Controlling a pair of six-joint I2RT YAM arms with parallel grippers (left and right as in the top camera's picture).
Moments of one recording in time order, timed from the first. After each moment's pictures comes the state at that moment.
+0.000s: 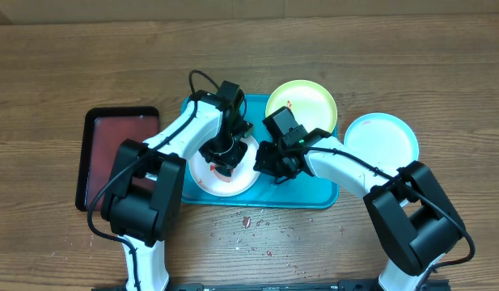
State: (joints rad) left arm -0.39 2.05 1.40 -0.99 0.14 0.10; right arm 0.60 1.87 1.10 -0.43 -0.29 0.85
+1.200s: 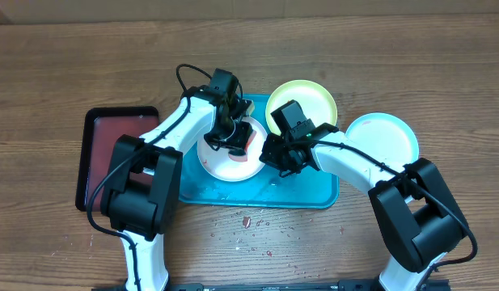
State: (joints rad) left arm -0.35 2.08 1.43 -0.77 0.26 -0.08; right arm 0.55 1.88 1.11 -0.43 -0.29 0.88
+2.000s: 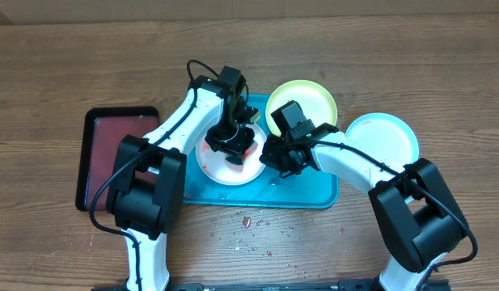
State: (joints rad) left arm -0.38 2.09 1.55 -1.06 0.28 0.09; right arm 0.55 1.88 1.11 -0.44 -0.29 0.88
